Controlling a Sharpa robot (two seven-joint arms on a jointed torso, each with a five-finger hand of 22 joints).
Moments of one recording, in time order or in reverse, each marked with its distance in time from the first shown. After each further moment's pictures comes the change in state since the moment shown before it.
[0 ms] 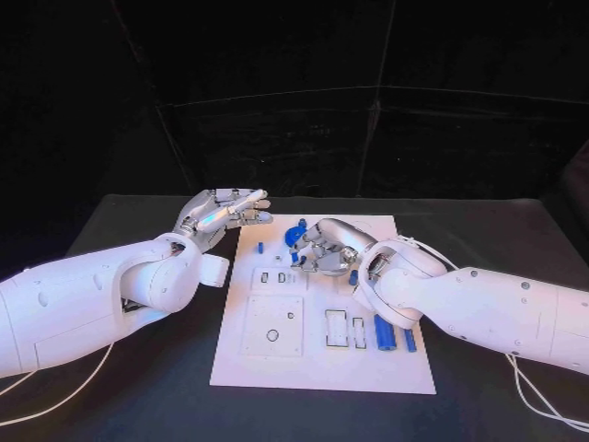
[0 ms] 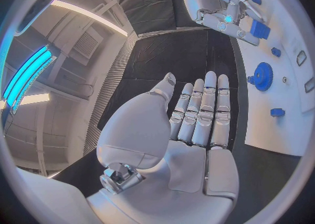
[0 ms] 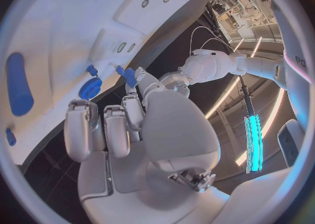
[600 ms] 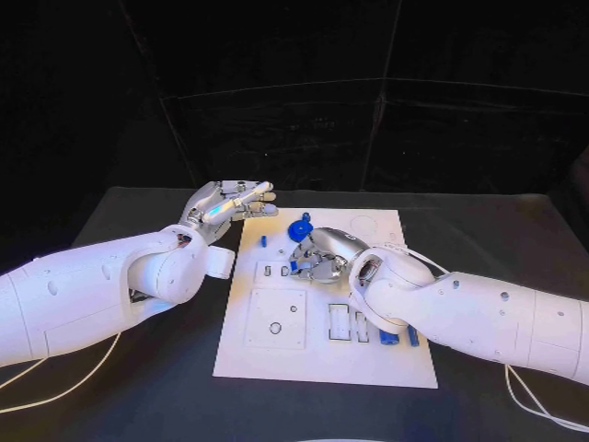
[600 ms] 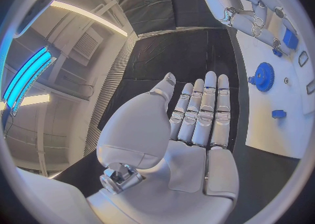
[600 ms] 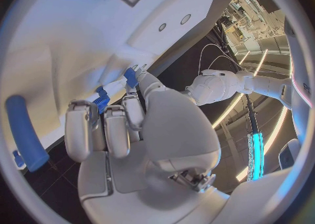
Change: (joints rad) left arm 0.001 0.007 0.000 -0.002 0.000 -0.008 0.005; left_hand 0.000 0.000 0.000 0.000 0.000 0.000 0.000 0.000 0.000 0.000 0.000 0.000 0.000 0.000 0.000 0.000 0.000 0.000 0.000 0.000 0.000 -0.001; right arm -0.039 0.063 -0.007 -0.053 -0.137 0.022 -0.083; right_hand -0.009 -0.009 0.000 0.000 0.005 -0.001 0.002 0.004 -0.001 -0.001 0.001 0.000 -0.001 0.000 0.000 0.000 0.000 0.000 0.000 0.000 0.000 0.000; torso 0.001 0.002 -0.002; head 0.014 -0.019
